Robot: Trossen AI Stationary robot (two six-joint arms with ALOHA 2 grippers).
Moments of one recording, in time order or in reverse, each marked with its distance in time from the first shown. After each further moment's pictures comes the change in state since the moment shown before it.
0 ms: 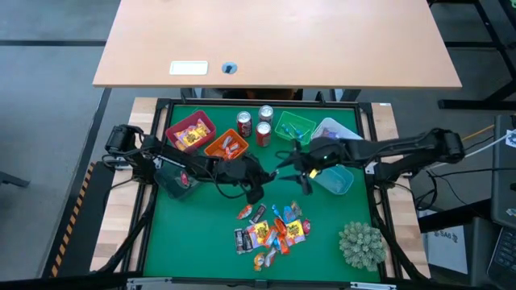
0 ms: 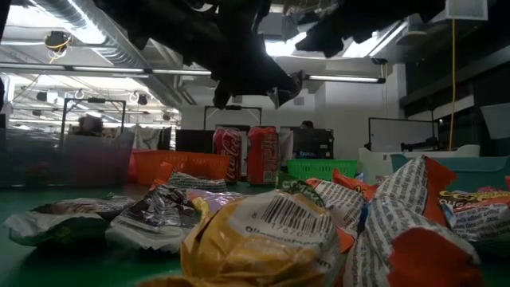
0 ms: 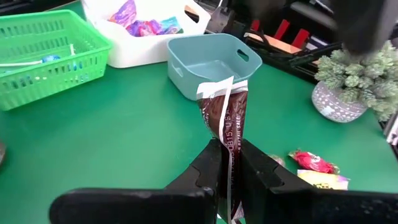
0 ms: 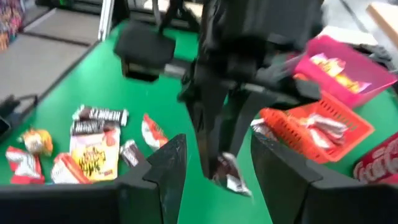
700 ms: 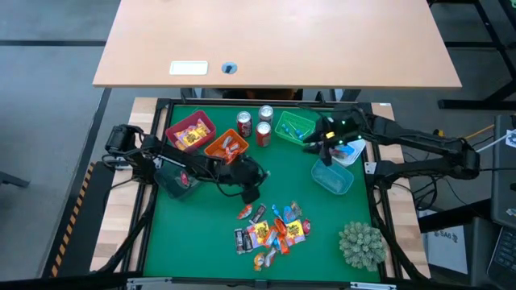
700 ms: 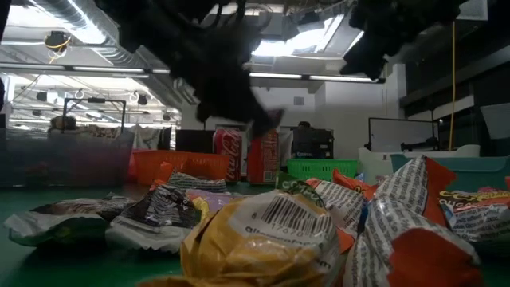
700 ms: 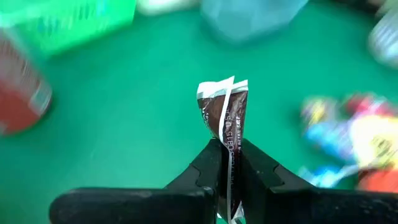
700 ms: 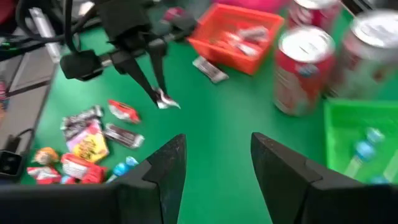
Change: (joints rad) left arm 0.007 0.000 0.000 -0.222 -0.023 -0.001; right arm -0.380 -0.245 0.001 -0.409 -0.212 0.209
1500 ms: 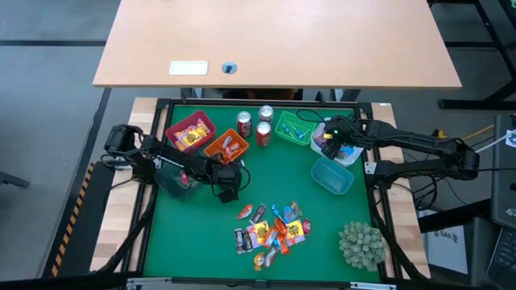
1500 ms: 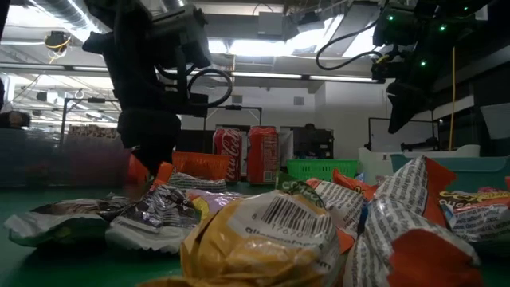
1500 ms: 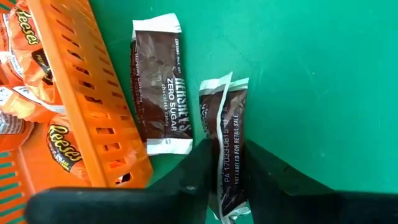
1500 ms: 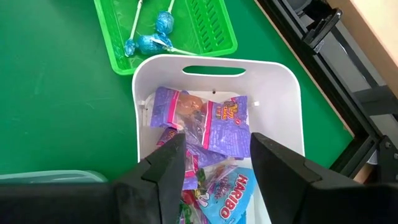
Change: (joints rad) left arm 0.000 -0.003 -0.051 -0.593 -0.039 -0.001; right arm -0.056 0.011 -0.106 -0.352 0.711 0.078
